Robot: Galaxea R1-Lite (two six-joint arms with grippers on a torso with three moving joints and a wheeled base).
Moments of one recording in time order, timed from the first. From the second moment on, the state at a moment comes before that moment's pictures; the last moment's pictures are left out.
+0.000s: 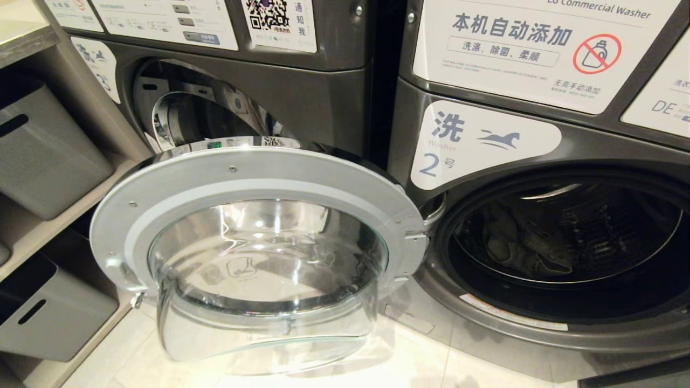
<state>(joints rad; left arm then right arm) 0.00 0.00 0.00 0.00 -0.01 0.00 0.00 0.00 -0.10 0.25 0.04 -0.11</state>
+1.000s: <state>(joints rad) 0.00 0.00 0.00 0.00 -0.01 0.00 0.00 0.00 -0.10 0.25 0.04 -0.11</state>
